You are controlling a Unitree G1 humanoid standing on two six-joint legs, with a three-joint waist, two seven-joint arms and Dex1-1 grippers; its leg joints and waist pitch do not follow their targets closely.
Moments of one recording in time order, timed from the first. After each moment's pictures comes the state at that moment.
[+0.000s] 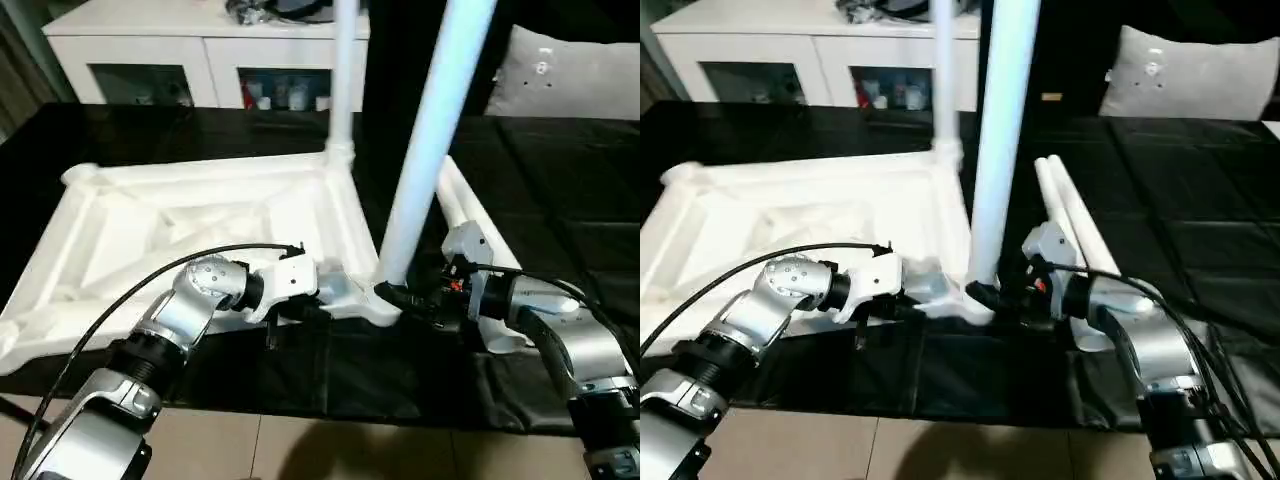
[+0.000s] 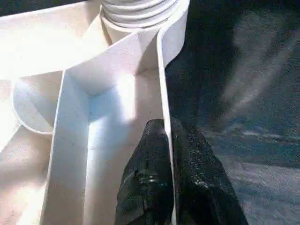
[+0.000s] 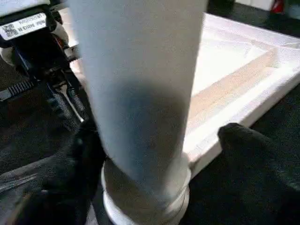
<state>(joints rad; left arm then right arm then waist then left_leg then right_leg) -0.61 0.37 -0.40 0.56 0.11 -0.02 -1.19 -0.35 -0.45 0.09 0.22 0.24 0.25 1.00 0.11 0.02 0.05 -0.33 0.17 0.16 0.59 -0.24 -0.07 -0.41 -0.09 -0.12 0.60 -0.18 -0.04</state>
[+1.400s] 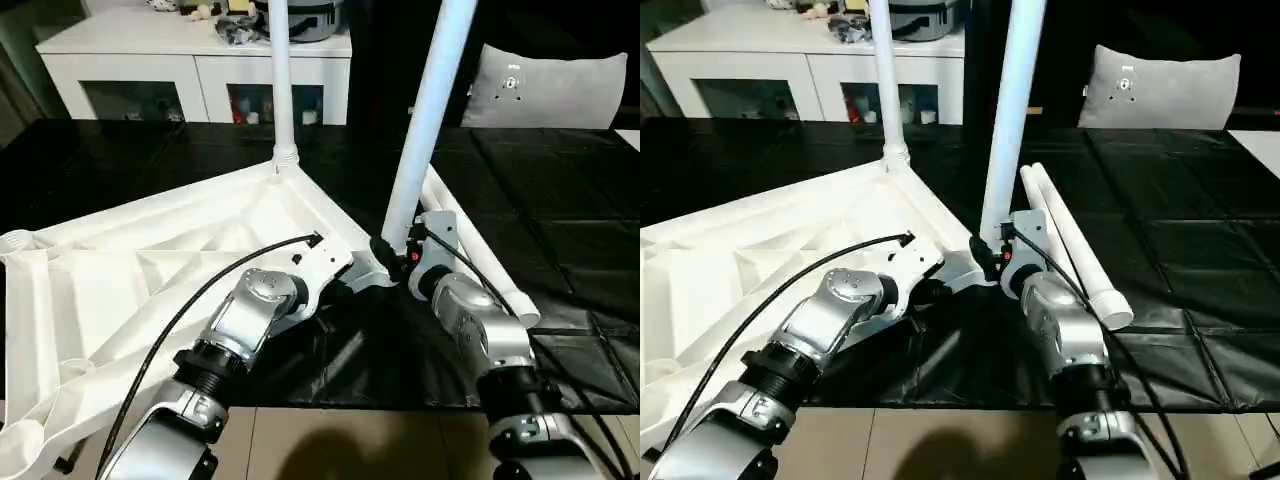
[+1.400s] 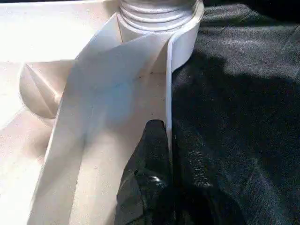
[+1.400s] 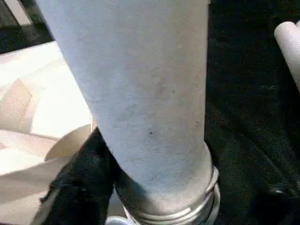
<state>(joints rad) -0.59 0.08 -0.29 0.50 0.15 0.45 -0.70 -0.48 -0.06 -0.07 0.48 0.19 0.33 0.31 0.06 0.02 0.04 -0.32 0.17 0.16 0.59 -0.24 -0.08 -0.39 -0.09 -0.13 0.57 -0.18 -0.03</state>
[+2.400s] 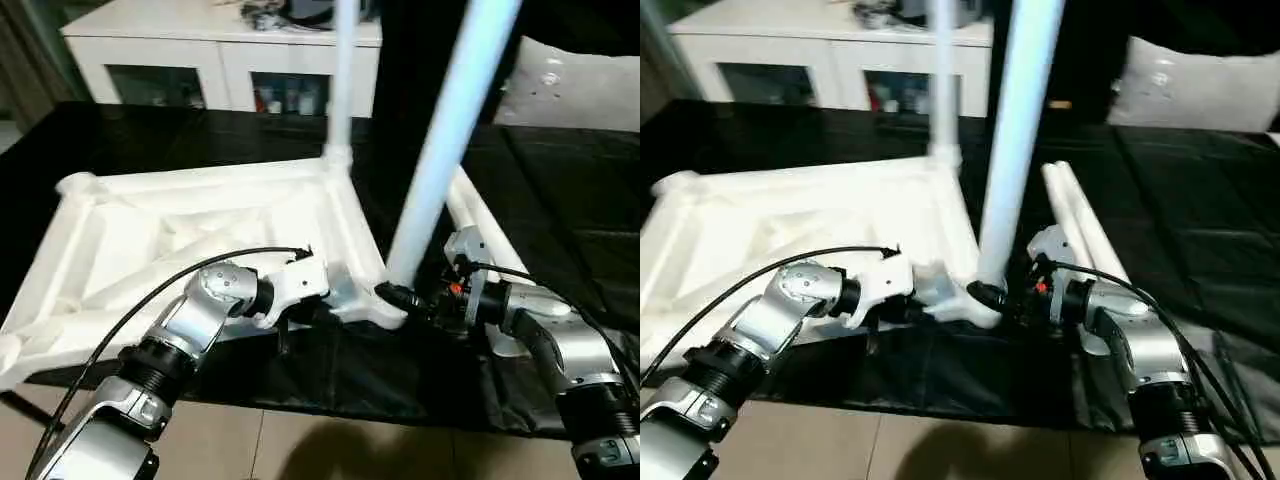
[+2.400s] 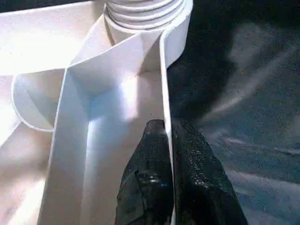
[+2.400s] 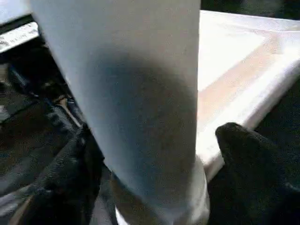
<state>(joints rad) -0.58 0.34 -0.41 0.49 0.11 0.11 -1.14 -0.38 -0.41 0.06 0.37 0.28 0.23 1.06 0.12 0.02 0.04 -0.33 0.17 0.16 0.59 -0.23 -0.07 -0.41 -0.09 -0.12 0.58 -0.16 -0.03</state>
